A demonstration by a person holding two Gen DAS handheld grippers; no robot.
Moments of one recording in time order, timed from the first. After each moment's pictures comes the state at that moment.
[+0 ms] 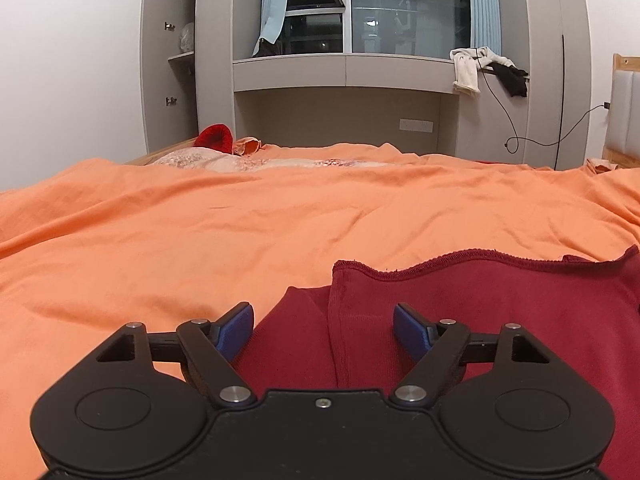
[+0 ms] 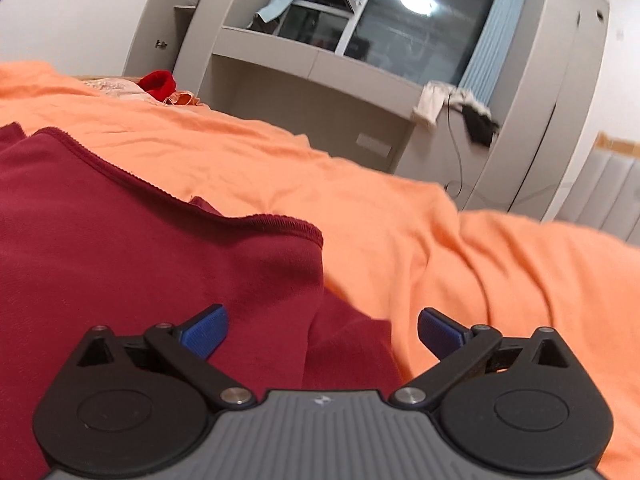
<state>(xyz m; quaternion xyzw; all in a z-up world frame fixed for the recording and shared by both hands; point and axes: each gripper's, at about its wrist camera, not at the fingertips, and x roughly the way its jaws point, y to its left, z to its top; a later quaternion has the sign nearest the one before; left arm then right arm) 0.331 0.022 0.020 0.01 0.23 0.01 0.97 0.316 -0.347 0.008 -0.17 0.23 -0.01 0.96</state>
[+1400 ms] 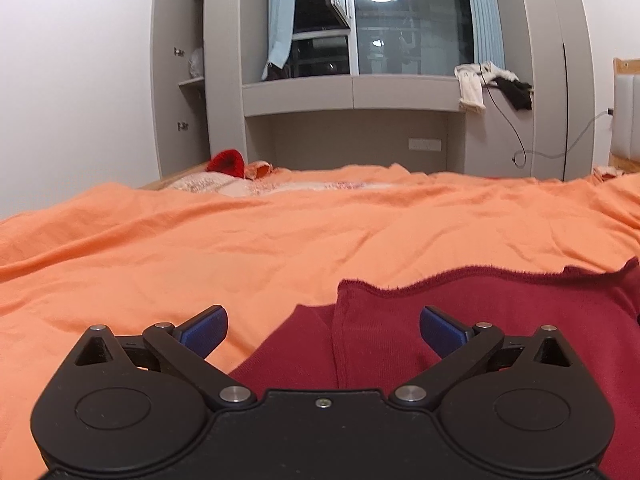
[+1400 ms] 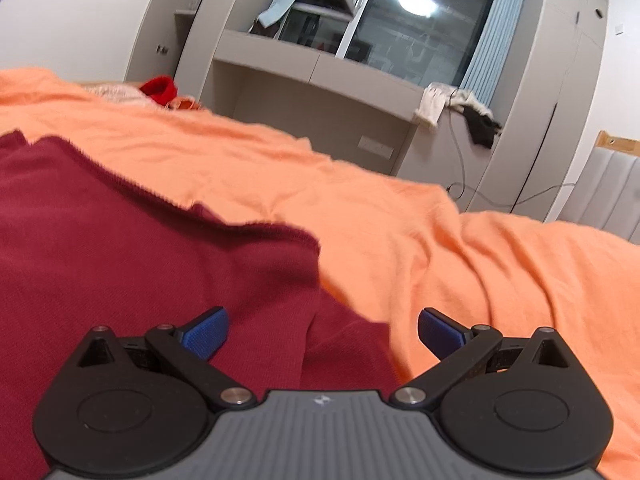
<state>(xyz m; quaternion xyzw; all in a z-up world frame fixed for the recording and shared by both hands) 0.309 0.013 0.030 0.03 0.19 0.03 0.98 0.307 -0.346 0.013 -0.17 0.21 -0.01 0.96</state>
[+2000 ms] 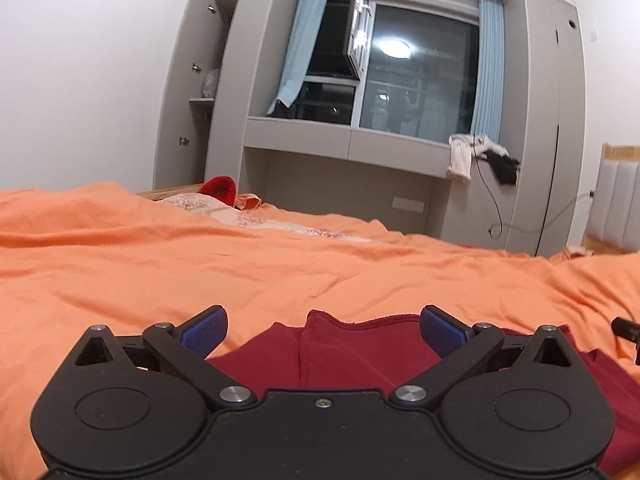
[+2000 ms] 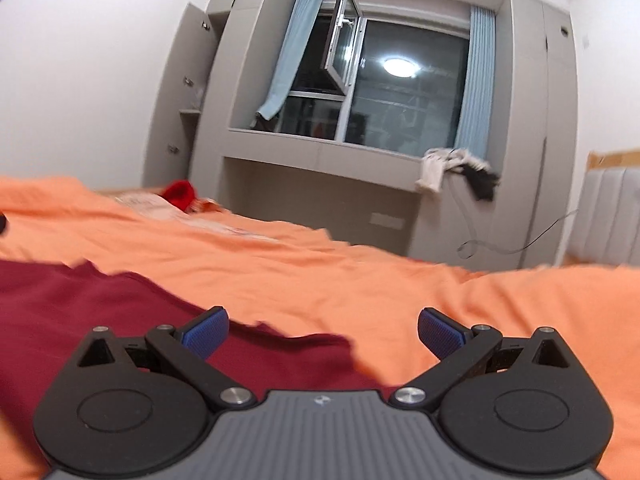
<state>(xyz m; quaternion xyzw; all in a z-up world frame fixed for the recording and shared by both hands) 0.234 0.017 0.054 -0.07 0.12 0.01 0.99 0.217 -0.331 0.077 -0.08 0.11 0.05 0.99</state>
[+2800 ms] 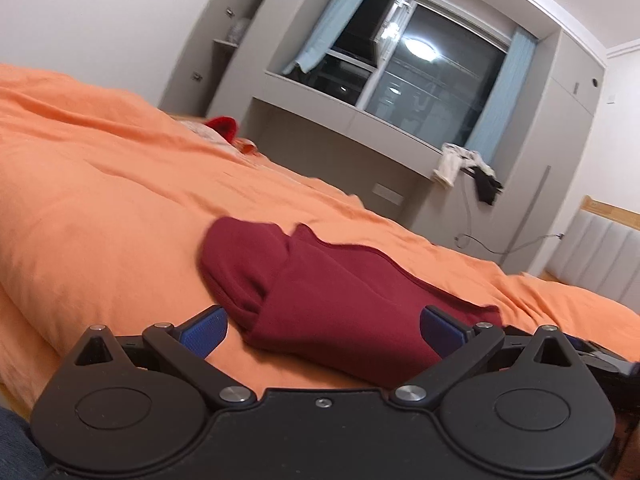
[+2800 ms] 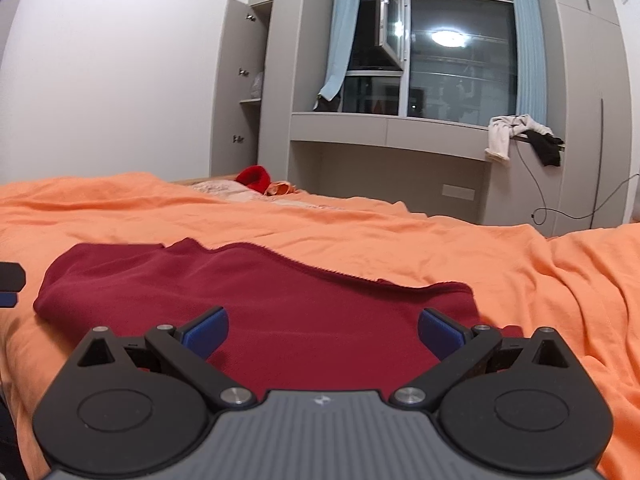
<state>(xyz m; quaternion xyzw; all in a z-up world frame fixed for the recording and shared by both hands) 0.142 0.036 0.010 -0.21 0.17 -0.04 0.96 0.183 -0.281 0.053 -0.06 0.15 0.14 0.98</state>
